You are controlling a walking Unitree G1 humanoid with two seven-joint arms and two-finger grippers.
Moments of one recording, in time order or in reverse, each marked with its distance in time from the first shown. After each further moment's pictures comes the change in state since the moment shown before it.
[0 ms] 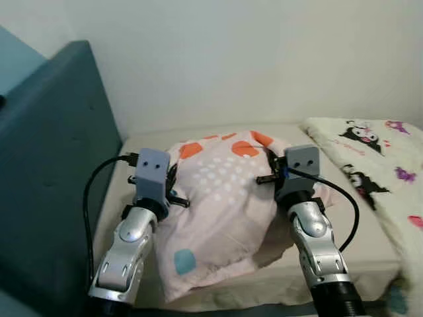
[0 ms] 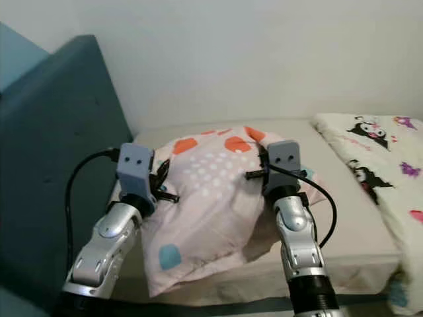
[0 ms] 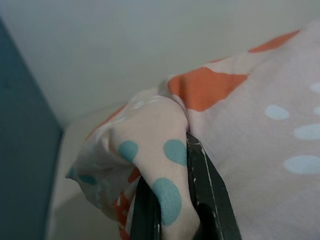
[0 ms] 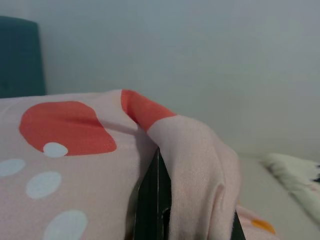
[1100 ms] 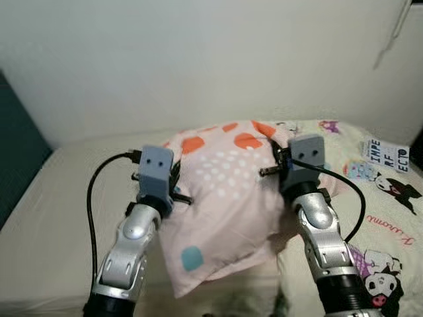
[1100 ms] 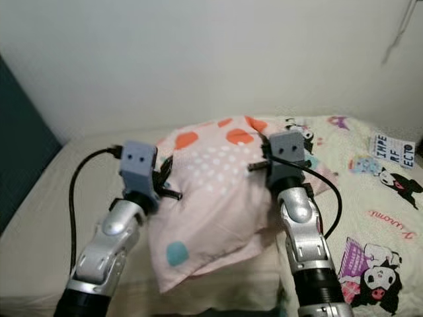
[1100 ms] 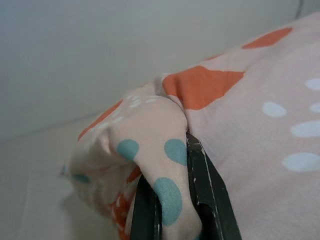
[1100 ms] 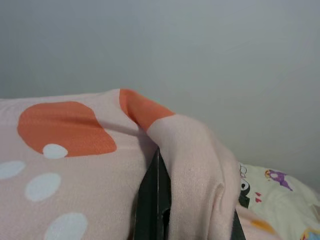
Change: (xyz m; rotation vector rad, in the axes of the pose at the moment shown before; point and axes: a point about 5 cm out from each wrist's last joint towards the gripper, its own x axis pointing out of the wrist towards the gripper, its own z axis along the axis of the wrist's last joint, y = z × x) left arm 0.002 0.000 0.005 -0.016 -0.023 -0.005; right arm 0.007 -0.005 0.011 -0.026 -0.021 0.005
